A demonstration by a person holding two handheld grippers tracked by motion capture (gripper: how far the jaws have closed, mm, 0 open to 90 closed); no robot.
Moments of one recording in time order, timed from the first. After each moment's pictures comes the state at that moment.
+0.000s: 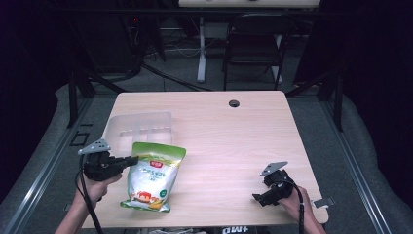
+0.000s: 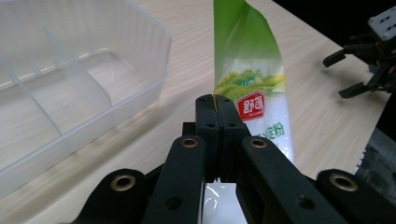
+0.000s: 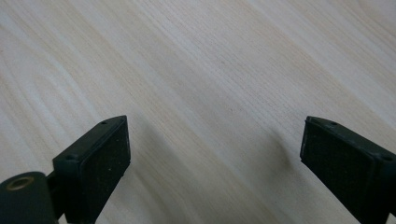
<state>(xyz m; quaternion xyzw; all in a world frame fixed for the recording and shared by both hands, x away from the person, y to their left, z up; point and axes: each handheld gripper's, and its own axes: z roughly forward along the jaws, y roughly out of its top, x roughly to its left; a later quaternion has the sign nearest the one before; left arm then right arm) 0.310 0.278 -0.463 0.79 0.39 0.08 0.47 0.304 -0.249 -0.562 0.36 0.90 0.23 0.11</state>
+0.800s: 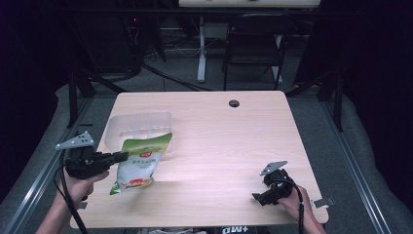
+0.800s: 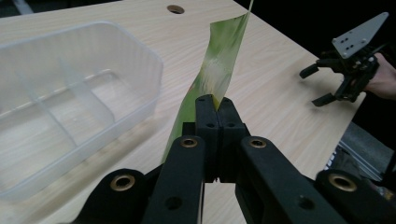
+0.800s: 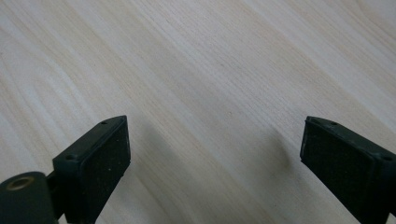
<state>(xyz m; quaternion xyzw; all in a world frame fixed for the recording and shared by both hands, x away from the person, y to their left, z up) 0.297 0.292 -0.418 0.79 0.39 0.08 0.48 0.306 -0.248 -0.562 0.36 0.89 0.24 0.11</state>
